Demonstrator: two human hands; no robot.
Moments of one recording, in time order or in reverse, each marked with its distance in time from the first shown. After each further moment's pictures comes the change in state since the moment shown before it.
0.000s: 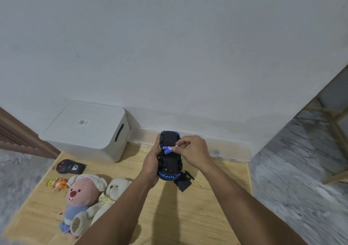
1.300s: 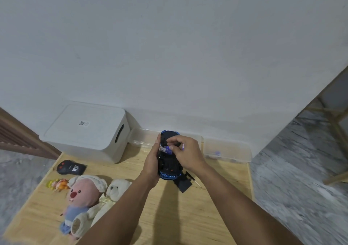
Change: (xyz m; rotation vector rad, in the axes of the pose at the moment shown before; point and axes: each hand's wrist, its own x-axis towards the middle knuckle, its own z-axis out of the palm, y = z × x) left_hand -0.001 0.004 0.002 -0.062 -0.053 -0.031; right_hand -0.007 -0.006 0.014 0.168 -0.045 -0.142
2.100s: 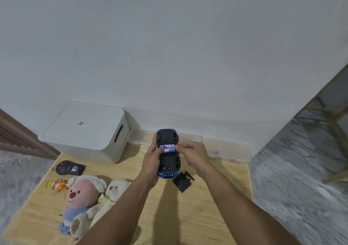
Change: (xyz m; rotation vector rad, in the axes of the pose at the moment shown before) left_hand 0.010 -0.009 -0.007 0.060 0.124 0.086; right_hand 0.000 0.014 -0.010 0.266 0.075 0.409
